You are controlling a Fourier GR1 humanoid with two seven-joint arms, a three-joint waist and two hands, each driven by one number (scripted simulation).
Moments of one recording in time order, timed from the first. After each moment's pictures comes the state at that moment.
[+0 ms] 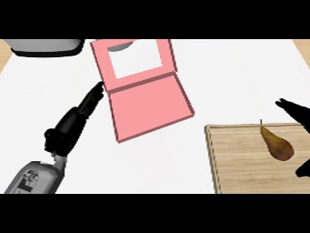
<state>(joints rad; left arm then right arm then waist) -0.20 0.32 -0.29 -1.48 0.10 0.05 -0.01 -0.20 -1.00 0.48 -1.44 0.23 0.04 0.08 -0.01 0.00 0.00</state>
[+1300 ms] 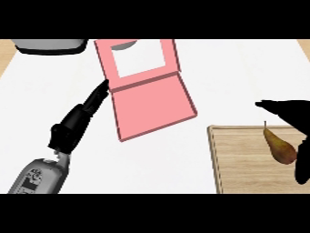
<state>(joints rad) -0.22 0.26 -0.25 -1.52 0.05 -0.01 0.07 -0.43 -0.88 0.43 -1.70 0.10 0.72 0.74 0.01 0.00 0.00</state>
